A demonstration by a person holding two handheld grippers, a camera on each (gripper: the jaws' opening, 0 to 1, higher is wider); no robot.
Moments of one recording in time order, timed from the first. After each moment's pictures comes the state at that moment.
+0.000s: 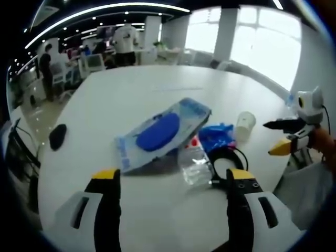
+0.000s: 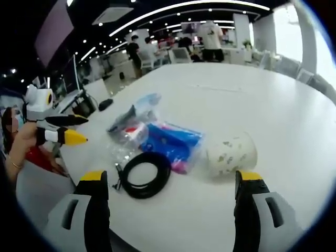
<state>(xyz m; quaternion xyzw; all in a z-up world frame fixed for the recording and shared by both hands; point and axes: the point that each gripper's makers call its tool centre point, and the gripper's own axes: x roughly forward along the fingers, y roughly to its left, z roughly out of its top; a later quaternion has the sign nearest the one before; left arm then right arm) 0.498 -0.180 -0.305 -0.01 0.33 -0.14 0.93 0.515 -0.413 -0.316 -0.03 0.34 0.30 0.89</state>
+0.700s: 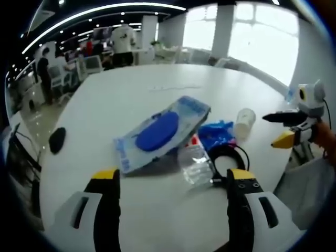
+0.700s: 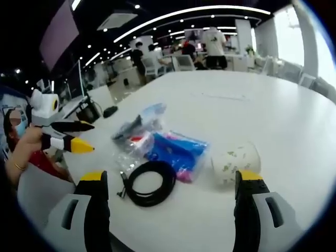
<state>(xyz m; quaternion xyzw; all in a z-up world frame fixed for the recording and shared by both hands) 0.502 -0.186 -0.304 -0.01 0.32 -0.16 0.93 0.522 -0.404 -0.304 -0.02 0.31 0.32 0.90</state>
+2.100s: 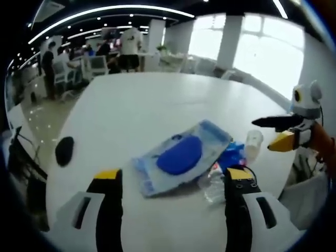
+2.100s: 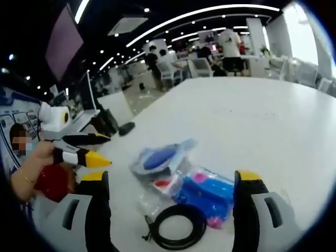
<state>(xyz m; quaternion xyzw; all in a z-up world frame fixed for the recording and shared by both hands) 0.550 -0.132 -0.281 -0.03 0.32 -0.13 0.94 0.578 -0.308 -0.264 0.01 0.30 0.38 0.87</state>
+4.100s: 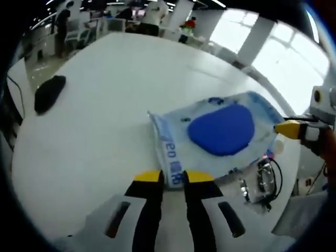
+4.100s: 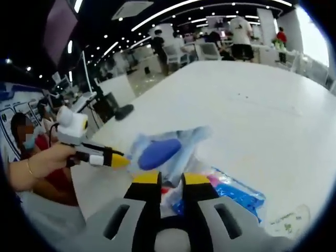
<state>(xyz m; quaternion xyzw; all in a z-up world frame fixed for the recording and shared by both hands) 0.559 -0.116 -0.391 -0.14 0.41 -0.10 0.90 0.597 -0.271 -0.318 -0.03 0.35 0.41 0.84</state>
